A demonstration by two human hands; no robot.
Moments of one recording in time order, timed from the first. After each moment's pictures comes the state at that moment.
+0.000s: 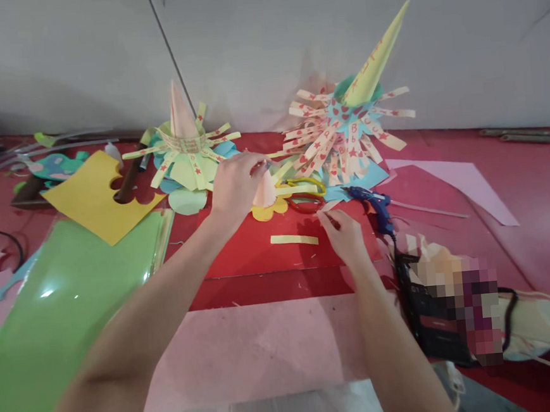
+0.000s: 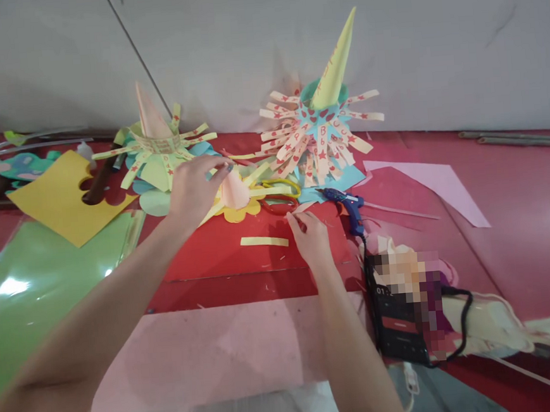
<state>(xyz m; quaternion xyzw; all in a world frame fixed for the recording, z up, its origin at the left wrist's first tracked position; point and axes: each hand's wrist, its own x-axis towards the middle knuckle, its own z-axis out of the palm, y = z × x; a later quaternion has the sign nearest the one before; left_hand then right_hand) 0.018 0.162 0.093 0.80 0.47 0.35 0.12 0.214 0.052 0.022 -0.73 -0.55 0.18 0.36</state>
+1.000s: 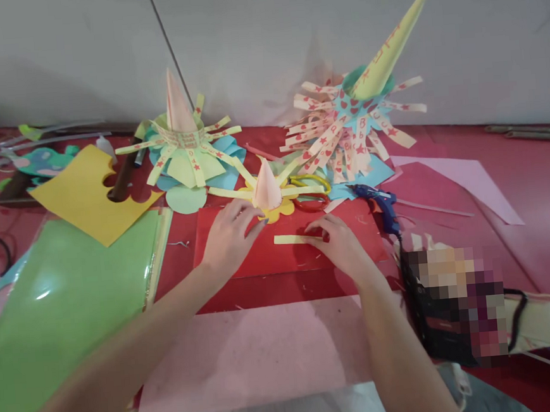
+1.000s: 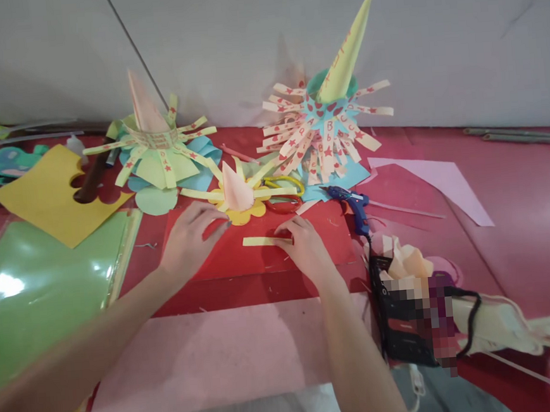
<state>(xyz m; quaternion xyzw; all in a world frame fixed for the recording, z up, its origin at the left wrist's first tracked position) -0.022 0.099 0.046 0.84 0.43 0.29 0.10 0.203 0.043 0.022 -0.65 -0.66 0.25 0.28</state>
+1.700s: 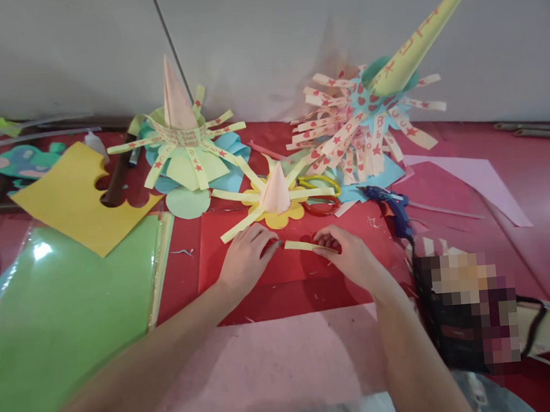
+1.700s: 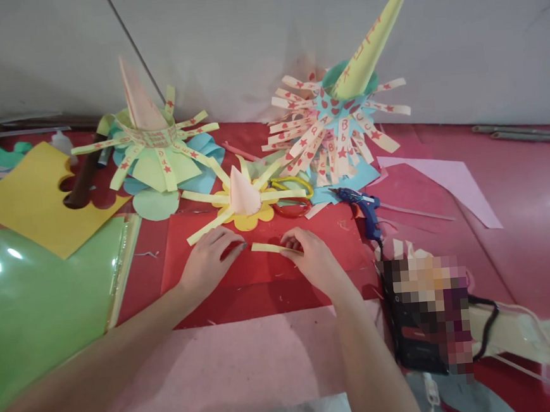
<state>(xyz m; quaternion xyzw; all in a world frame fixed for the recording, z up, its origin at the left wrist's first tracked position) -0.022 0.089 0.016 0.85 0.42 0.26 0.18 0.195 0.038 0.024 -0.67 -0.61 0.34 0.26</state>
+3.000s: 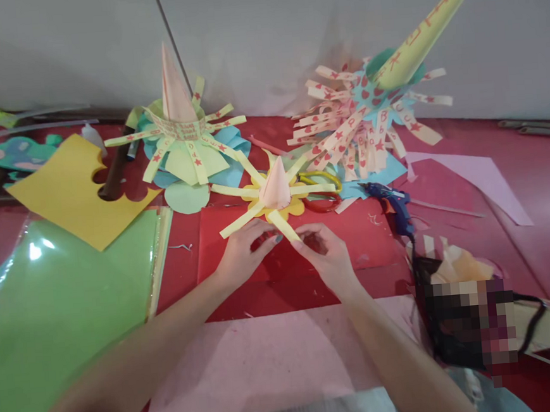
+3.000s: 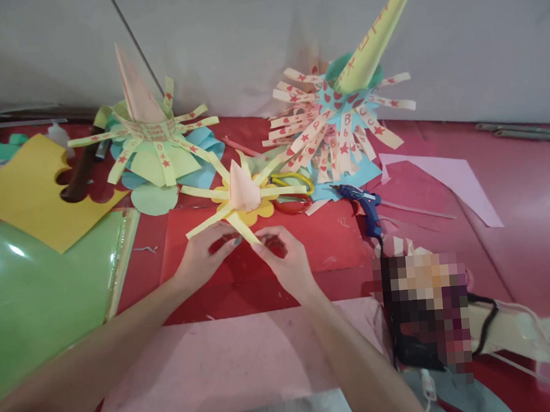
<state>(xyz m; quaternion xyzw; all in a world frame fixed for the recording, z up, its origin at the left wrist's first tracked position) -0.027 0.092 0.020 0.76 0.40 0.33 0.38 0.142 0.036 0.025 -0.60 -0.47 0.42 0.48</state>
